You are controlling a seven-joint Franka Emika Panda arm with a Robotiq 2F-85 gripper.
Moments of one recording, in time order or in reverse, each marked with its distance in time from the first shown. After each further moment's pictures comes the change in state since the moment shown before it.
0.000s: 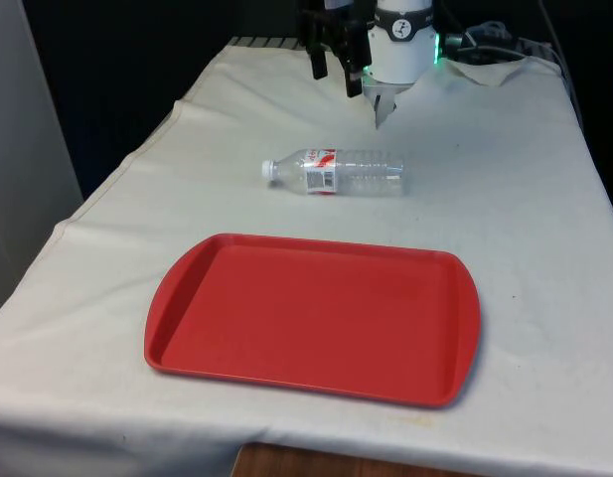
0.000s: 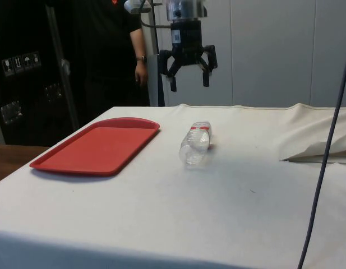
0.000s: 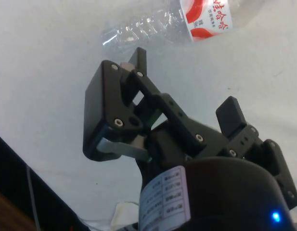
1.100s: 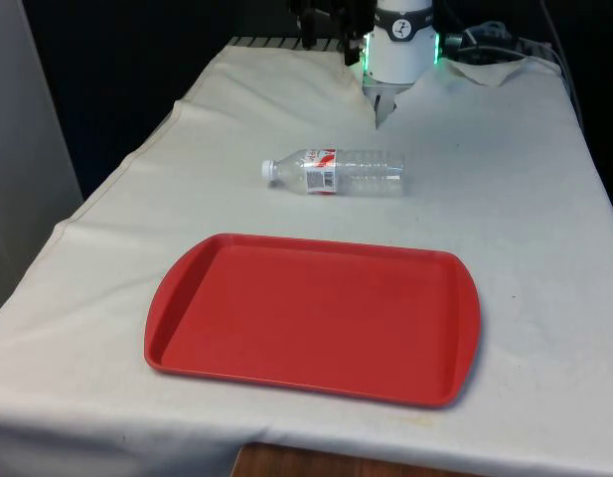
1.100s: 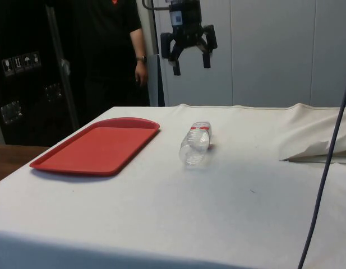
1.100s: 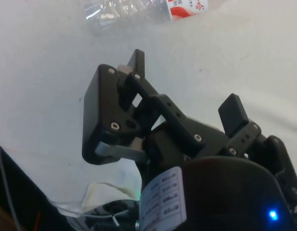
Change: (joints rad) arm 0.001 -0.072 0.007 0.050 -0.125 -0.141 -0.051
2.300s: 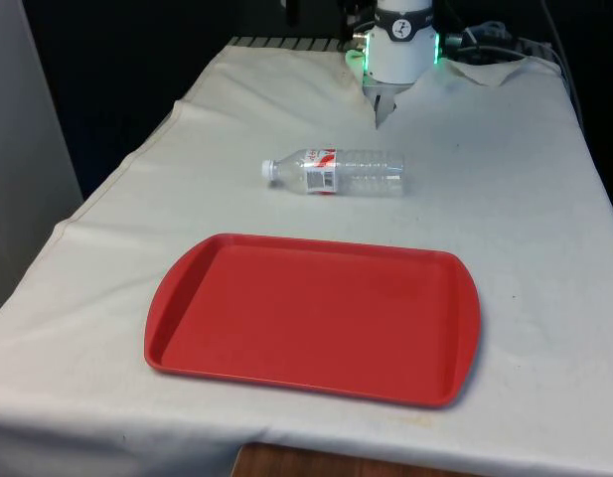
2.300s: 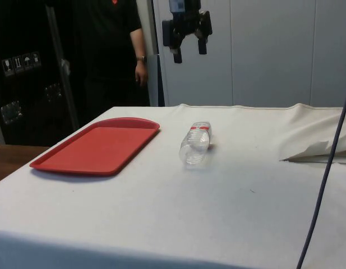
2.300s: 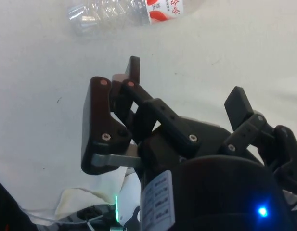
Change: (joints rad) arm 0.001 -0.057 0.008 0.012 -0.108 -0.016 -0.148
